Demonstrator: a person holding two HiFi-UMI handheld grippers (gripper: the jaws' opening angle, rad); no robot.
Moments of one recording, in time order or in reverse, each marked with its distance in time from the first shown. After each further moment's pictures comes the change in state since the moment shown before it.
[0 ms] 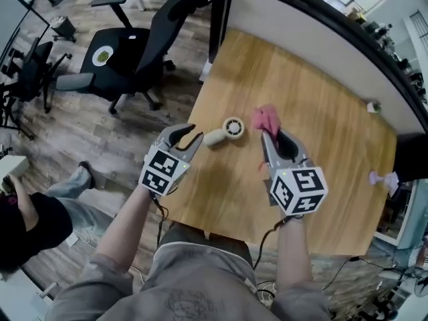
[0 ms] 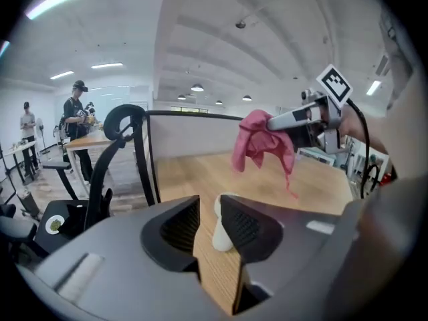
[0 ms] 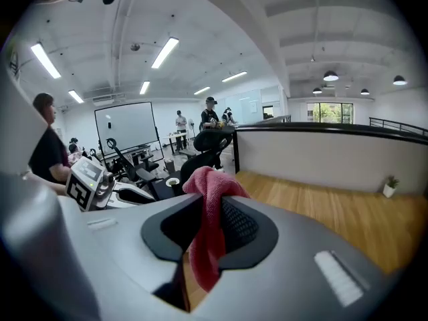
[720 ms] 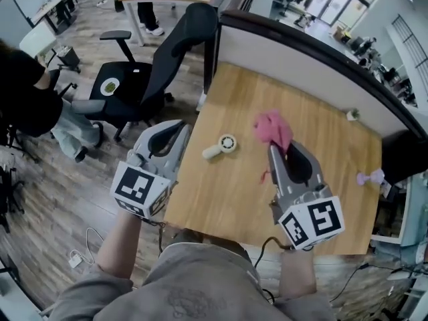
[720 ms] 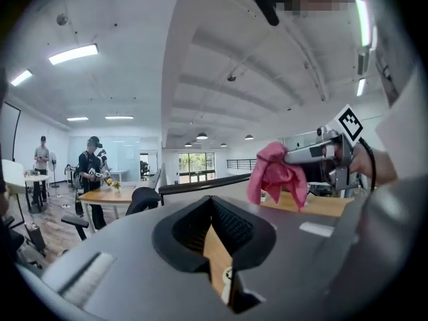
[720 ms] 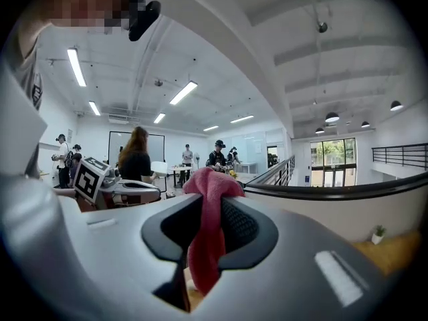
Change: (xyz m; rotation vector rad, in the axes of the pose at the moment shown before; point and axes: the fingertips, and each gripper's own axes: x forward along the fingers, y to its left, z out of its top) left arm -0.161 -0.023 0.199 0.087 -0.406 0.111; right arm -0.159 0.069 0.142 -0.109 -0.346 0.007
